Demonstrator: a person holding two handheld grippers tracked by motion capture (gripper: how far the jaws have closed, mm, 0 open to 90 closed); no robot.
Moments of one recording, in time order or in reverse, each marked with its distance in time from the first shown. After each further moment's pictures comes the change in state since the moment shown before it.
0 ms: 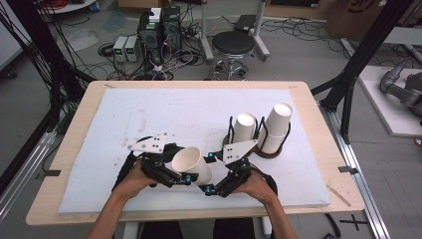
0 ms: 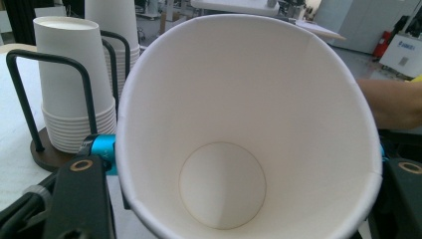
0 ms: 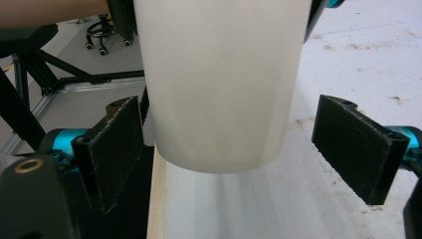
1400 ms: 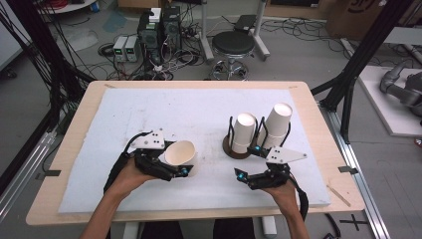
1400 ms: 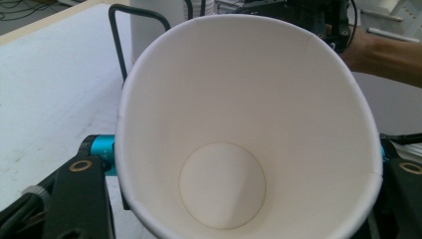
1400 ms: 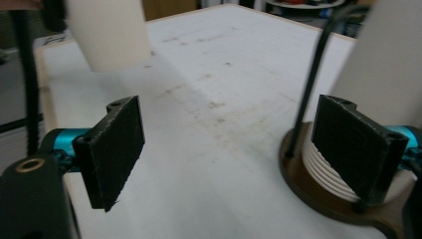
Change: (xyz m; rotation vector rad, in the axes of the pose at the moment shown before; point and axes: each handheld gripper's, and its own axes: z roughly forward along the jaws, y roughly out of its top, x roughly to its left) left arm -0.005 0.014 -0.014 0.201 0.292 -0.016; right arm 0.010 -0.054 -0.083 -0.115 -0.490 0.173
